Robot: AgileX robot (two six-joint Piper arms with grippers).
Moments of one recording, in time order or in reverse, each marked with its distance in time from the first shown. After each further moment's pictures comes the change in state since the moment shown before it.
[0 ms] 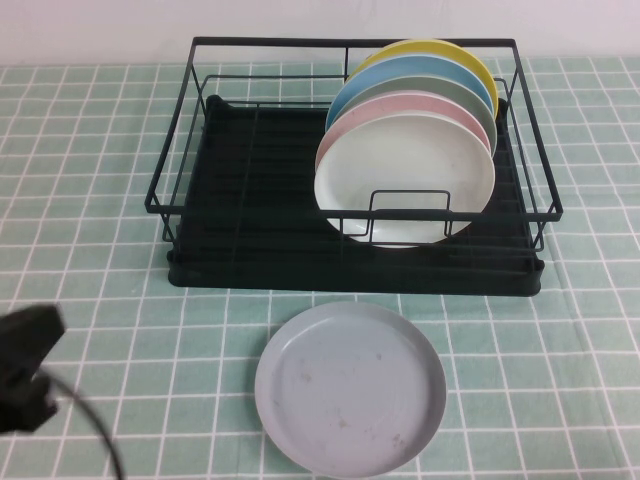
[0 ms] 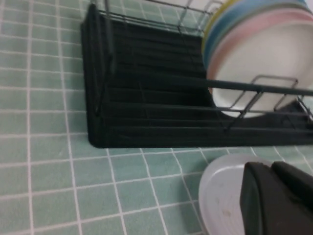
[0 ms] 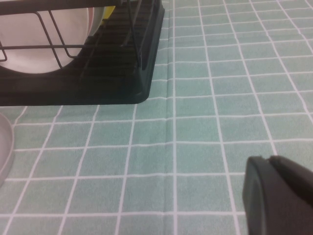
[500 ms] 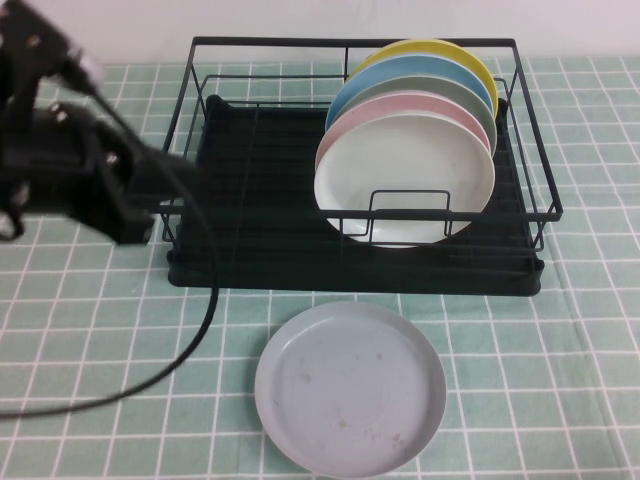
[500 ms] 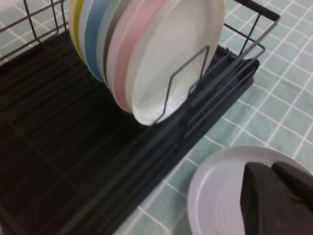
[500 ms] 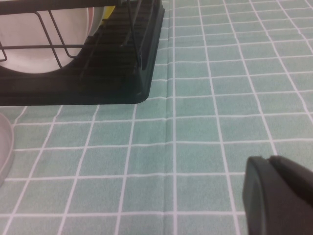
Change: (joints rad) right arm 0.000 0.000 0.000 0.000 0.000 0.000; left arm -0.005 0.756 -0.596 -0.295 0.383 0.867
